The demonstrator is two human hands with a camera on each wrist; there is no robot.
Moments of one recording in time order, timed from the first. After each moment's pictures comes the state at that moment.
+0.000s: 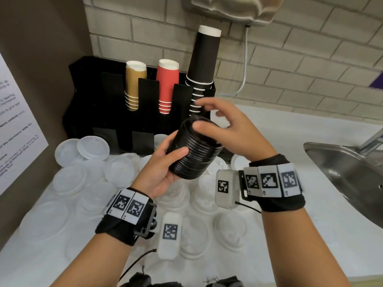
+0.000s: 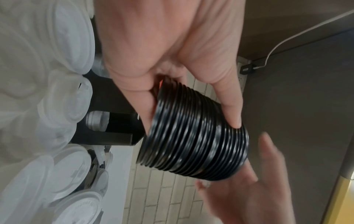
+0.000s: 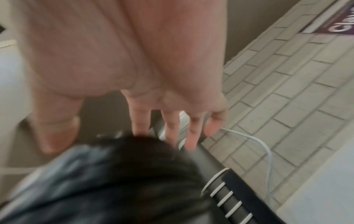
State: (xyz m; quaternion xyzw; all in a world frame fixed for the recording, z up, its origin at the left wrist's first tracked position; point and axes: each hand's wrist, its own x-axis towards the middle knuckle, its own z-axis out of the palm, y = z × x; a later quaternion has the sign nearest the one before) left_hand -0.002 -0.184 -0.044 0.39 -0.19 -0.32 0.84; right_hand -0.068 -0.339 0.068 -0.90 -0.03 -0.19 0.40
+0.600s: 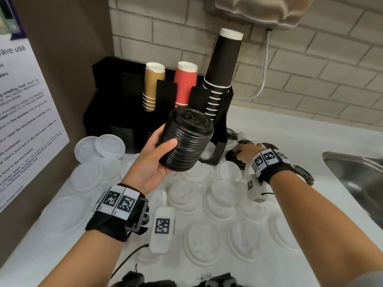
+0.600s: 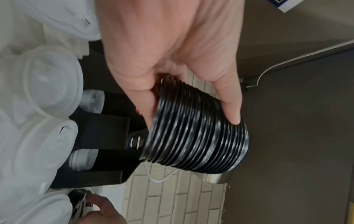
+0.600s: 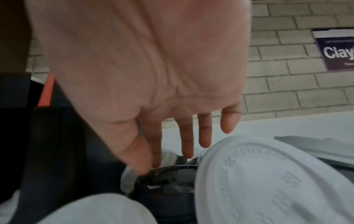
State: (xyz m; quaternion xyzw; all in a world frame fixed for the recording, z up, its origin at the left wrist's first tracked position) left_hand 0.020 -0.147 -0.037 0.41 -0.15 -0.25 0.86; right_hand 0.015 -0.438 -0.030 -0.95 0.25 0.20 -0.04
